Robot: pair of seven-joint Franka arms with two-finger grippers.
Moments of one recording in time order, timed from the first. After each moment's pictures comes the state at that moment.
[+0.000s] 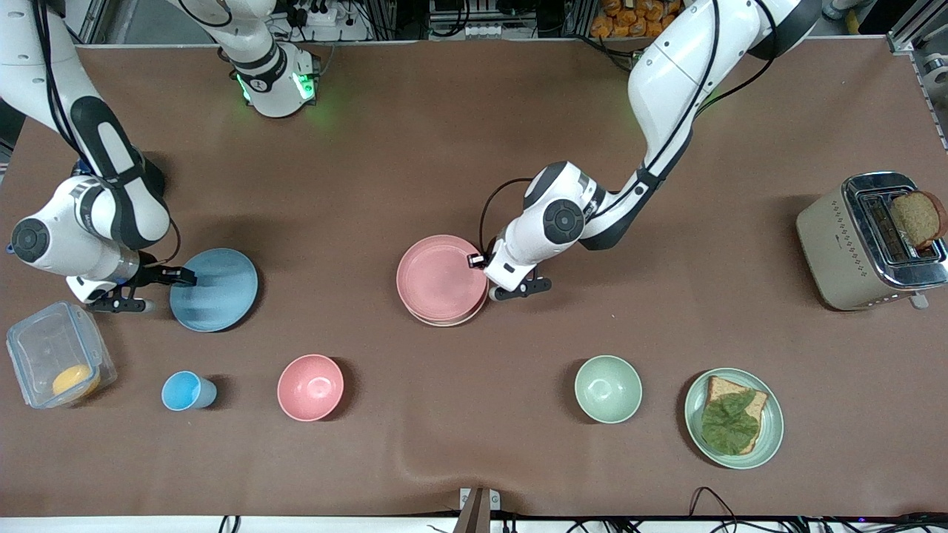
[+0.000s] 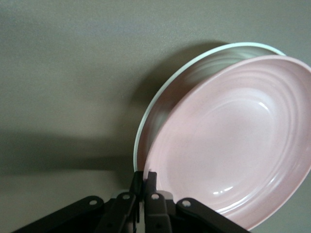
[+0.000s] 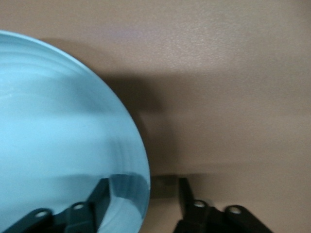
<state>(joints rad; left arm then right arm) -0.36 0.76 -0.43 -1.68 -0.16 2.51 -0.79 -0.27 0.49 -0.04 -2.09 0.04 2.45 -0.29</state>
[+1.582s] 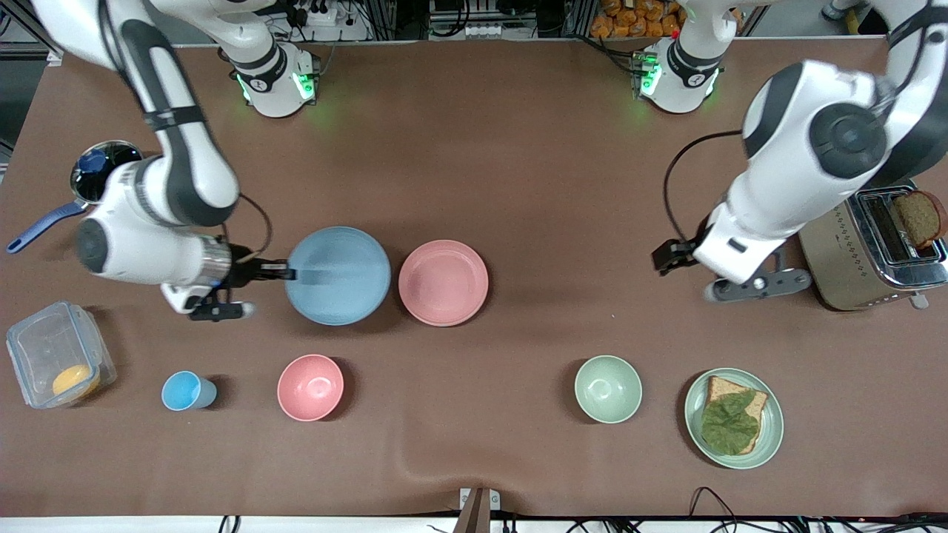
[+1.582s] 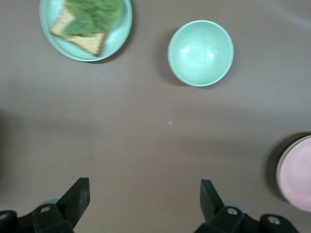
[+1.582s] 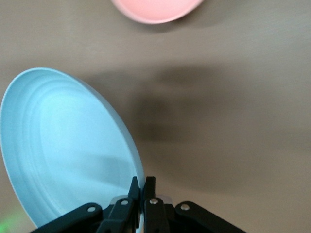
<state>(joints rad) 0.07 0.22 -0.41 -1.59 0.10 1.79 -0.47 0.18 0.33 0.01 -1.89 0.42 2.06 0.01</state>
